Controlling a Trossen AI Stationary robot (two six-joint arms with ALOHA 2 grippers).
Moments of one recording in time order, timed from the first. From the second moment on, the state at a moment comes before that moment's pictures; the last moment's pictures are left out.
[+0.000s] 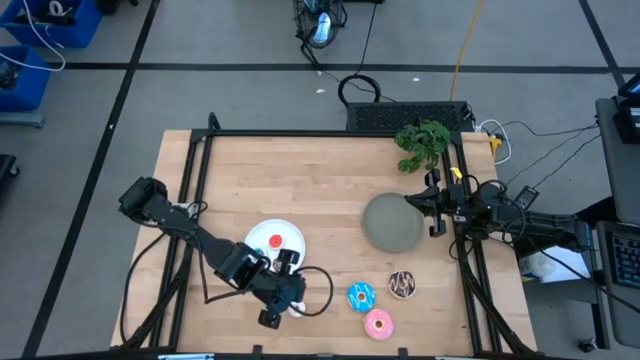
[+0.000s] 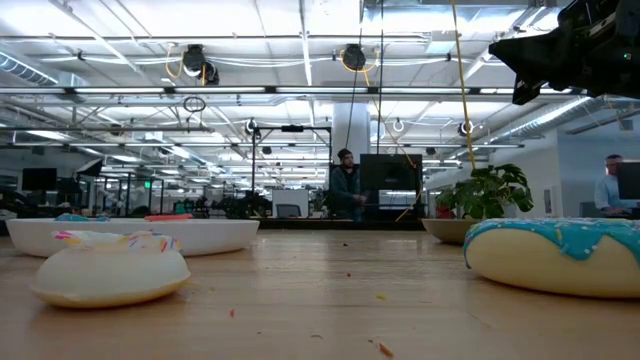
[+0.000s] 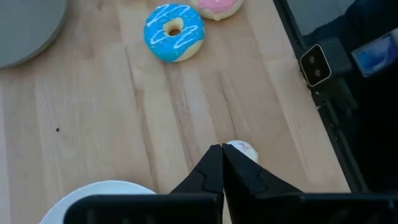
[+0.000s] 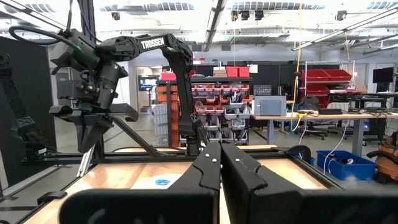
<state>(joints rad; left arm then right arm) -0.56 1.73 1.47 -0.73 -0.16 -0.24 -0.21 0.13 0.01 0.37 -0.18 0.07</state>
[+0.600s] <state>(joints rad) -0.55 1.73 1.47 -0.61 -0.16 -0.27 -0.21 0.13 0.01 0.37 -0.18 0.07</state>
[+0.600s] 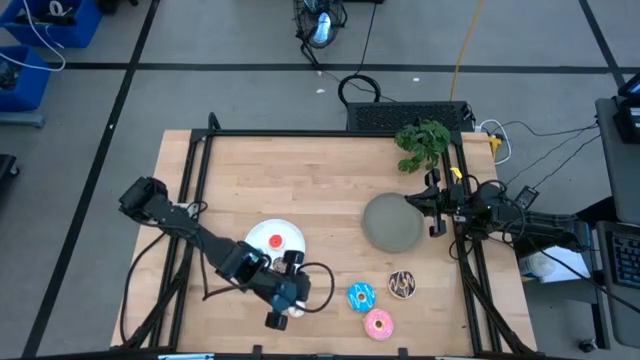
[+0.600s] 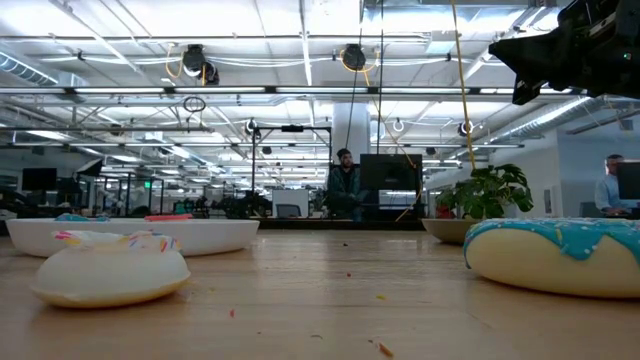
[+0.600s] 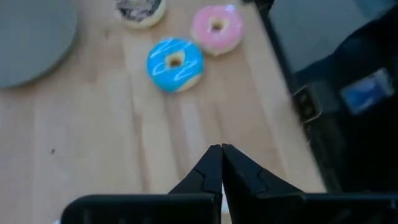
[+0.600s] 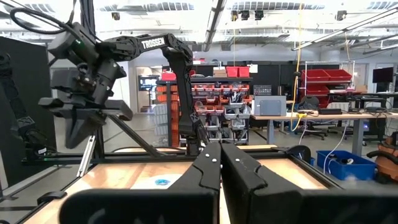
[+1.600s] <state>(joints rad) -0.52 1.73 1.47 -0.65 -0.14 -0.35 -0.21 0.13 0.02 0.37 -0.13 0.07</state>
